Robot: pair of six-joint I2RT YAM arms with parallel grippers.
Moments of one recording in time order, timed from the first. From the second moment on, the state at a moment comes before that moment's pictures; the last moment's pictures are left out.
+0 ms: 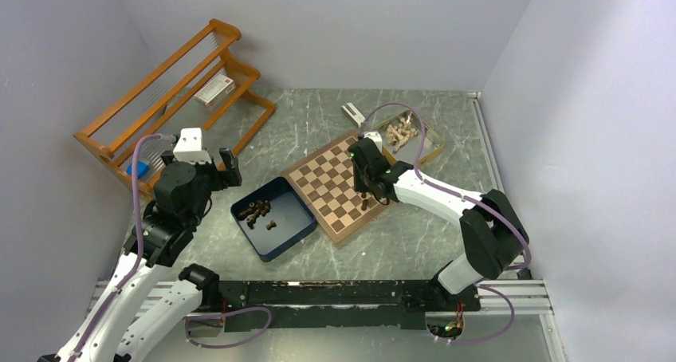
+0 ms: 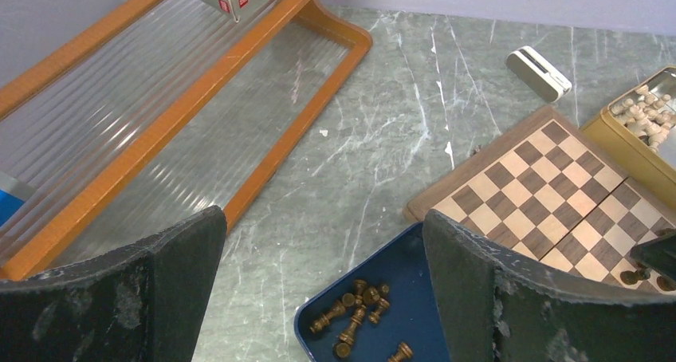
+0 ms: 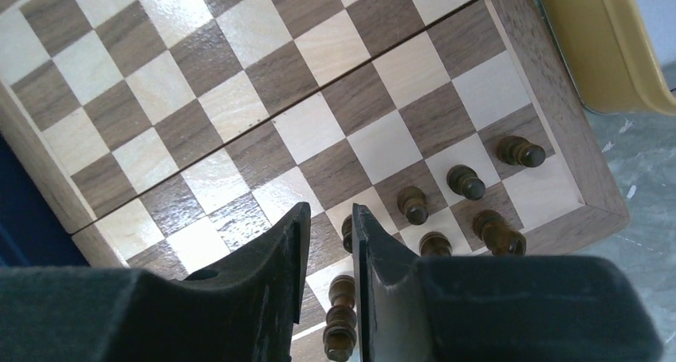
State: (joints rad) left arm -0.44 0.62 0.79 -0.41 -0.43 -0.20; right arm 0.68 1.54 0.96 -0.33 0.30 0.46
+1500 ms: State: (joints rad) left arm -0.44 0.59 0.79 -0.41 -0.43 -0.20; right arm 1.12 2.12 1.60 -0.21 0.17 0.45
